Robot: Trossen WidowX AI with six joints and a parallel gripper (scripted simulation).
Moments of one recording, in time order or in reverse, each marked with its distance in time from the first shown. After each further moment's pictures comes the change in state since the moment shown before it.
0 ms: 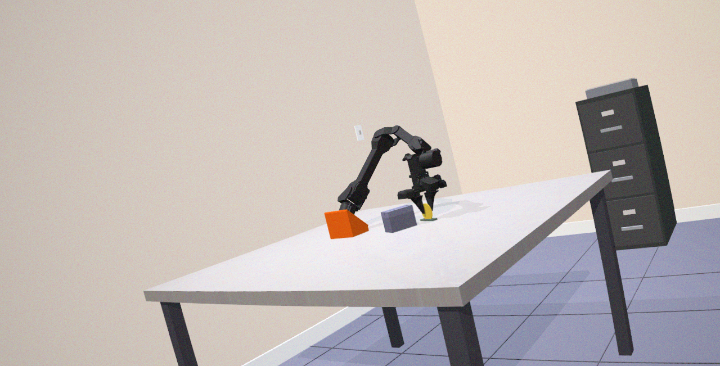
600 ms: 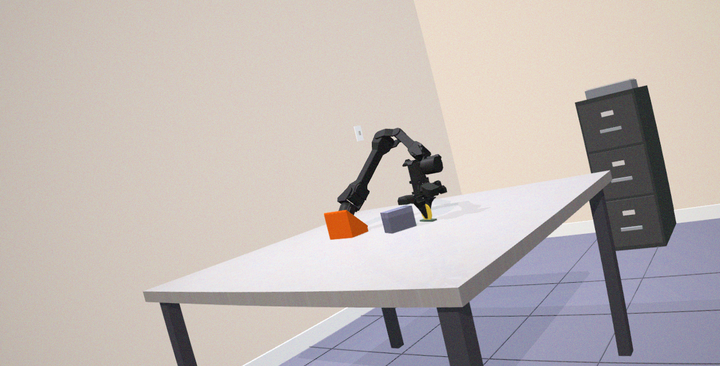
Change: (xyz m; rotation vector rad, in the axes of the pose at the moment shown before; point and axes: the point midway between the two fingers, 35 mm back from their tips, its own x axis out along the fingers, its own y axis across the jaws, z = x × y) arm 0.019 -0.001 -0.003 0.002 0.005 0.002
